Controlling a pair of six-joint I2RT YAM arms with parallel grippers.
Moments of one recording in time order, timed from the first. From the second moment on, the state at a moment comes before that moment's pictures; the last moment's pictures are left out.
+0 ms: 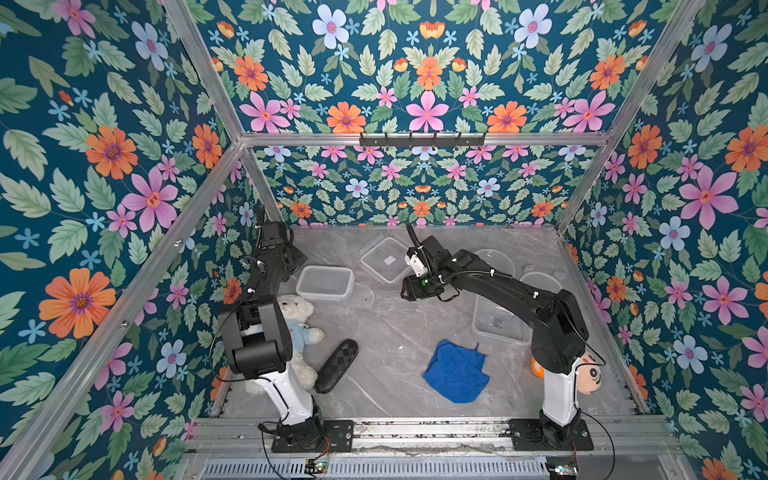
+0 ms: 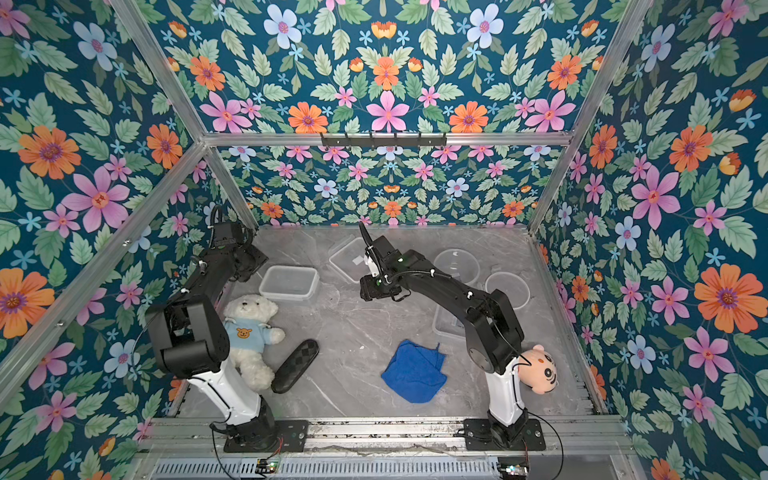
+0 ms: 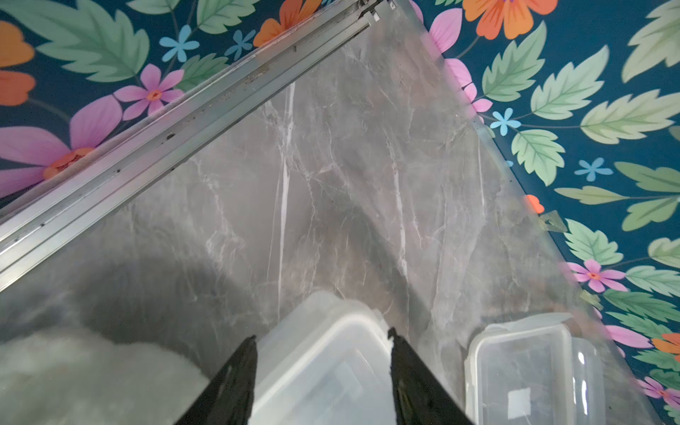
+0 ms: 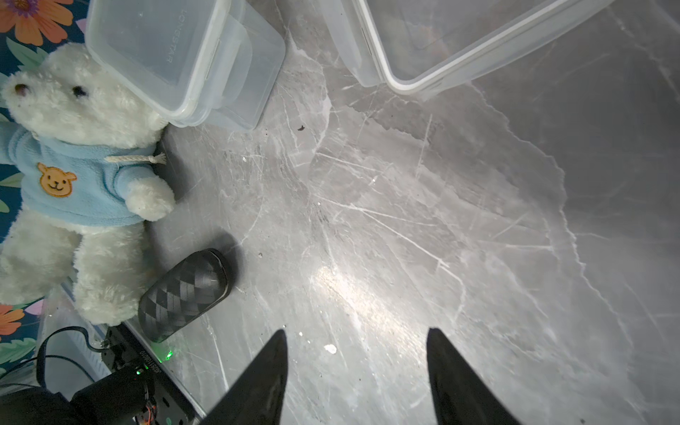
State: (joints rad) left arm 0.20 1.84 1.47 -0.57 -0.03 -0.65; right arm 0.71 1.98 1.72 -0.77 -0.23 0.38
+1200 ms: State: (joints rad) left arm -0.35 1.82 1.22 -0.31 0.14 -0.81; right arm 0.51 1.88 1.52 -0.73 -0.37 0.42
